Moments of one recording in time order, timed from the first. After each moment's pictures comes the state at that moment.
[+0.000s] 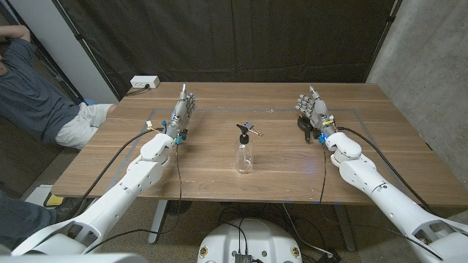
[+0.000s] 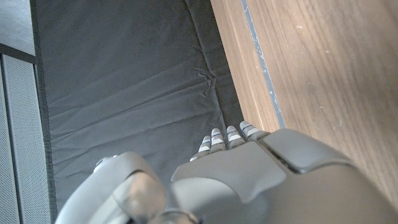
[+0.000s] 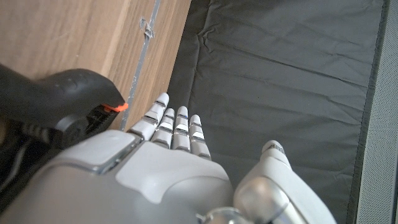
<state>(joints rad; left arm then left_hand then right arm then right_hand) 0.87 0.53 0.37 -1.35 -0.64 -0.28 -0.02 0.28 0.01 -0.27 0.13 0.31 -0.12 0.08 0.21 0.18 -0.06 0.04 0.22 0.18 -0.11 0.05 0.20 0.18 -0.13 -0.02 0.21 0.18 -0.86 -0.51 -0.37 -1.33 0.66 0.28 0.02 0.15 0.01 0.24 -0.09 0.18 0.17 0.14 0.19 0.18 0.21 0.15 0.21 0.18 0.11 0.11 0.18 0.18 0.18 -0.01 0.33 0.17</state>
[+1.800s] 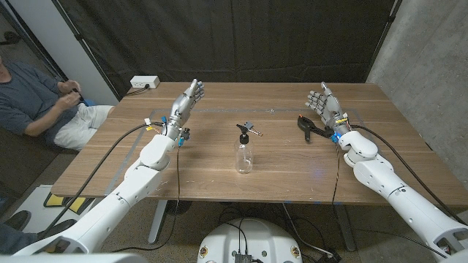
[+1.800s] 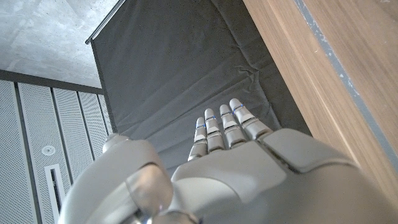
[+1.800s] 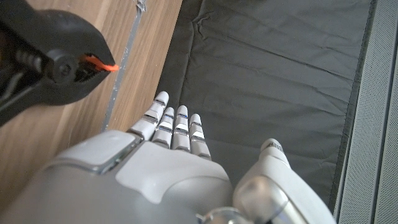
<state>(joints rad) 0.97 0.58 0.36 -1.51 -0.42 -0.46 0.09 0.46 0.10 -0.25 0.06 0.27 0.16 0.06 0.25 0.18 0.25 0.02 0.27 0.19 0.20 0.01 0.22 0.18 0.19 0.01 0.28 0.18 -0.93 -0.60 -0.30 -1.42 0.69 0.28 0.03 0.16 0.02 0.24 -0.09 0.18 0.18 0.14 0.20 0.18 0.22 0.15 0.21 0.18 0.12 0.12 0.19 0.18 0.20 0.00 0.32 0.17</state>
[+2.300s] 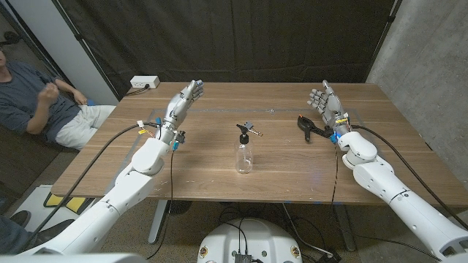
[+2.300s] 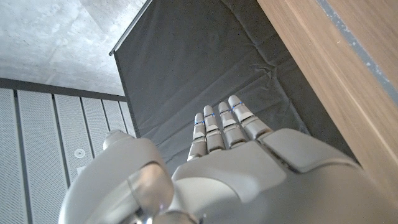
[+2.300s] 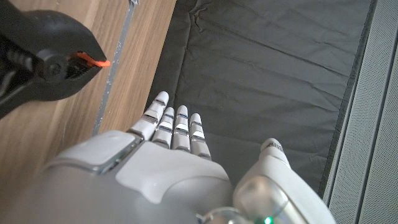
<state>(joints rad) 1.05 0.63 0.31 -1.58 -0.38 -0.56 0.08 0.49 0.11 -0.24 0.06 0.26 0.23 0.05 0.26 0.18 0.32 0.00 0.27 0.19 0.27 -0.01 0.22 0.18 0.26 0.02 0.29 0.18 -1.00 -0.60 -0.29 -1.54 0.65 0.26 -0.10 0.16 0.02 0.25 -0.09 0.18 0.19 0.13 0.20 0.18 0.22 0.15 0.21 0.18 0.12 0.12 0.19 0.18 0.20 0.00 0.32 0.17</state>
